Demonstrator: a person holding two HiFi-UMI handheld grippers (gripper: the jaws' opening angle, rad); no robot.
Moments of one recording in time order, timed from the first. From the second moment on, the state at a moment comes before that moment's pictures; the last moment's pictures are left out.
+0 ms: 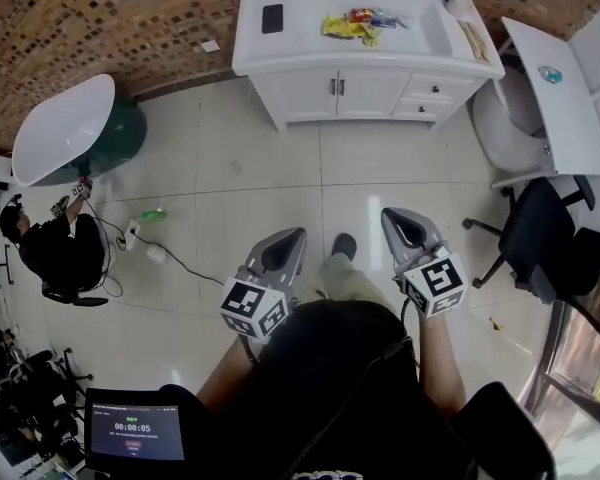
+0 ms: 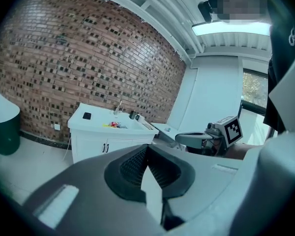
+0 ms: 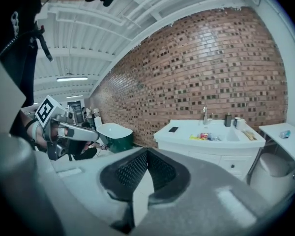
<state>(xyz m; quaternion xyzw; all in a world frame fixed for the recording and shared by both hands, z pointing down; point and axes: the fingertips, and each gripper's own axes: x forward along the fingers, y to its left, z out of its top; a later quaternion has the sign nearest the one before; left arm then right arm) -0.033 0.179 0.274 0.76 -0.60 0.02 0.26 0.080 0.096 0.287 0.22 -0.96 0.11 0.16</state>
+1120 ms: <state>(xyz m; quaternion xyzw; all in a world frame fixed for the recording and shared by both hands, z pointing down) -0.087 0.016 0.338 0.77 -0.56 0.04 0.28 0.010 -0.059 0.365 0.24 -0.94 0.15 0.19</state>
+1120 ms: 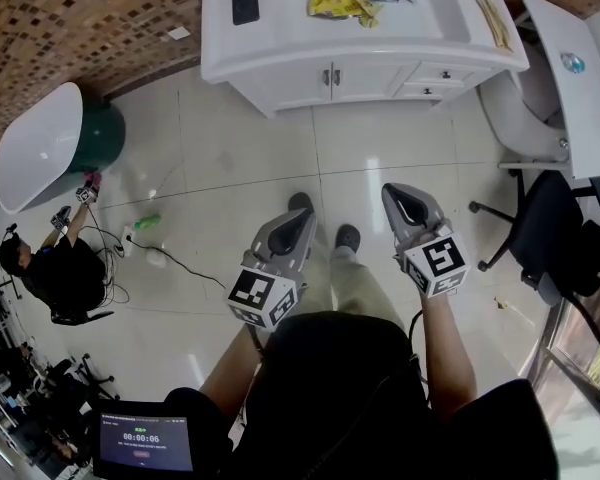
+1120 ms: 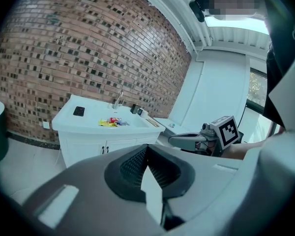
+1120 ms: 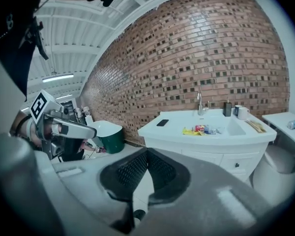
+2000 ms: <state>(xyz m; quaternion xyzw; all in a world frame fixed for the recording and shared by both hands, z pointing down) -0.146 -0.096 0.495 0.81 -0.49 0.05 0.32 -0.095 -0.187 0.565 0.31 -0.91 0.16 0.23</state>
